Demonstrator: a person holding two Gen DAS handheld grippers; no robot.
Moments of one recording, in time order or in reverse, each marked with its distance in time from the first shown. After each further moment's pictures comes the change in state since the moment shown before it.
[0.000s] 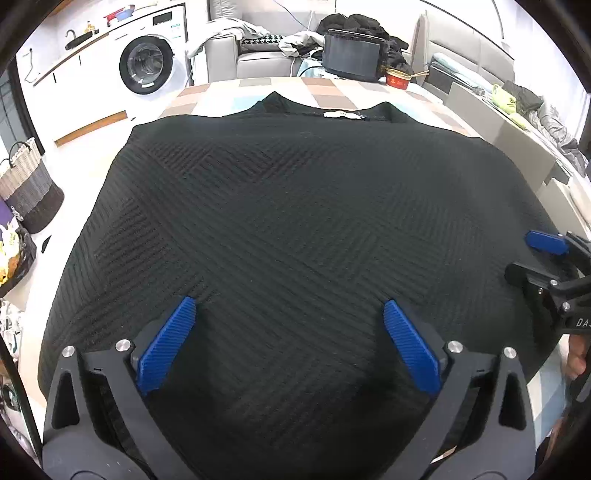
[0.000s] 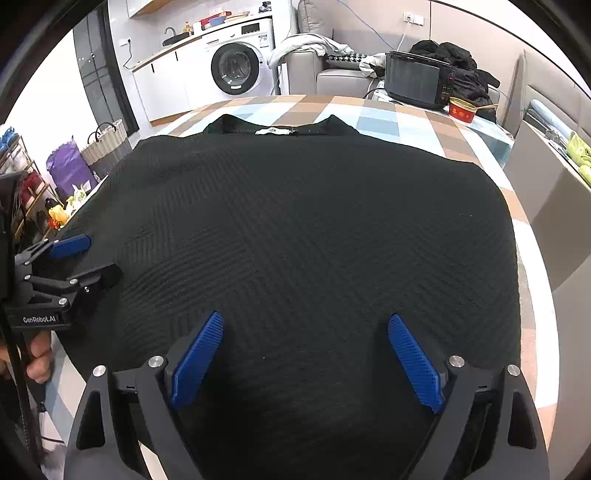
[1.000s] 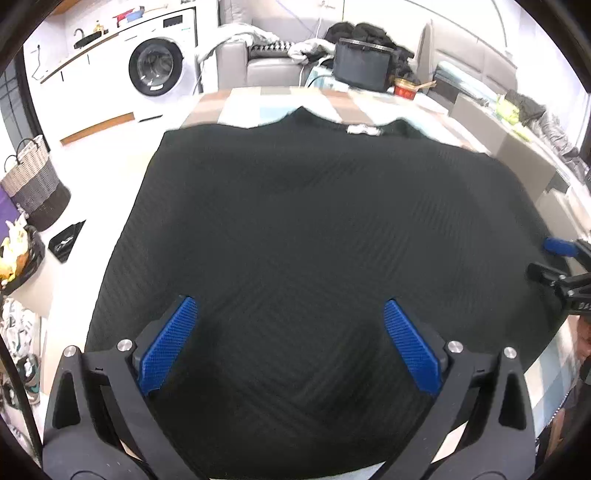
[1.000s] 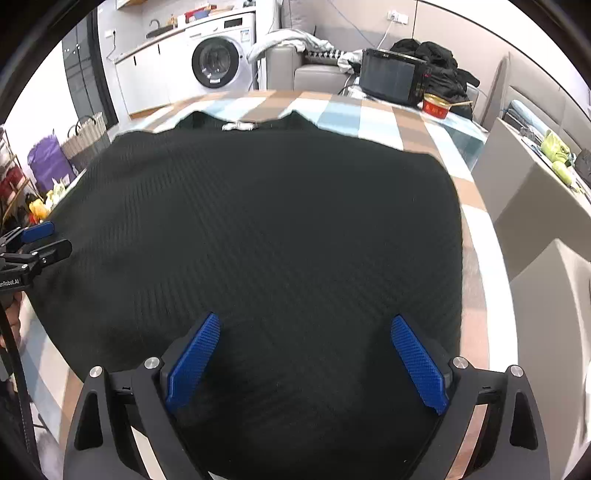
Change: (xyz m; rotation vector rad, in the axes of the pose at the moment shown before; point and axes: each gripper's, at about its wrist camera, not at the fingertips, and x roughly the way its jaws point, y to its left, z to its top) left arm -0.024 0.034 0.004 -0.022 -0.036 -0.001; right arm -0.019 -0.022 -0.007 0.010 0.011 -0.098
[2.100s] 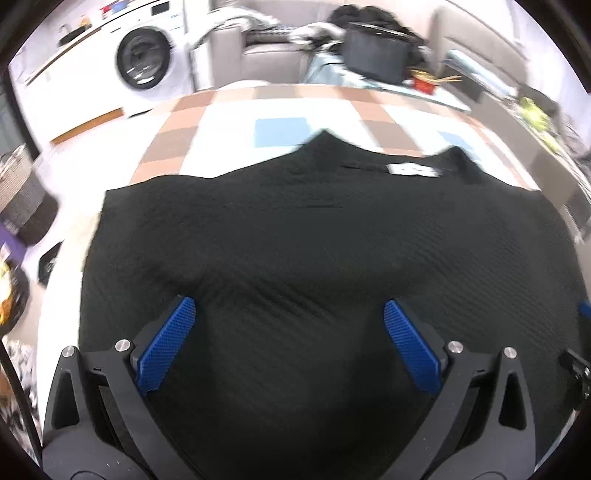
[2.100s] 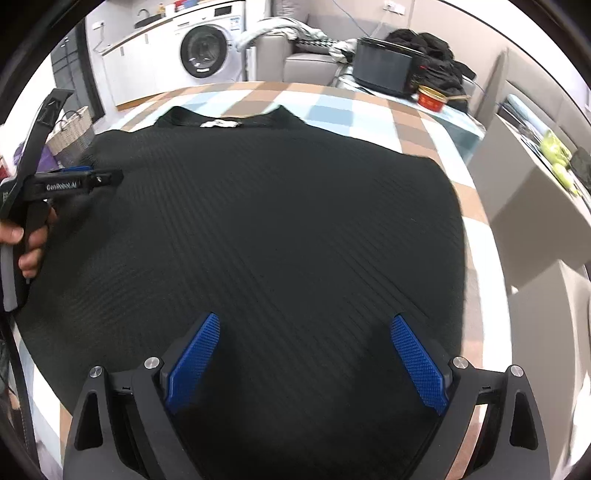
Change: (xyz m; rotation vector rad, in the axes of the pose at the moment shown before) left arm 0.114 0.018 0.111 -0.011 0.087 0.046; right arm 0.019 -0.006 0.024 0.007 0.071 -0.057
